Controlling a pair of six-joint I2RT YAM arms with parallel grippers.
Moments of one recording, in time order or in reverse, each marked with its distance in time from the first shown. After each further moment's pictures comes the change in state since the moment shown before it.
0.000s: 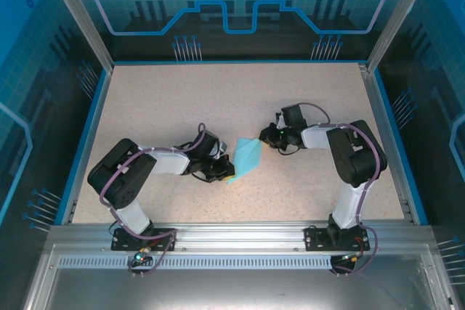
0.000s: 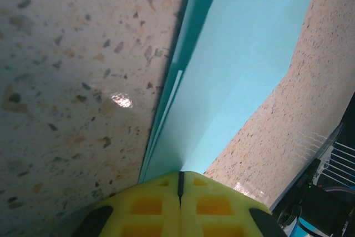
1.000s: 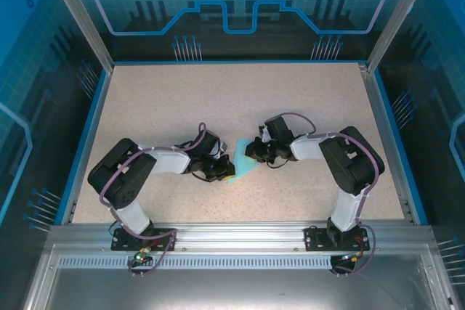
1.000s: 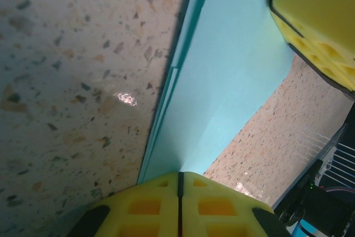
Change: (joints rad) left arm -0.001 -0.002 0.031 -0.053 -0.006 0.003; right arm 0.185 -0.045 -0.081 0.026 -0.018 0.051
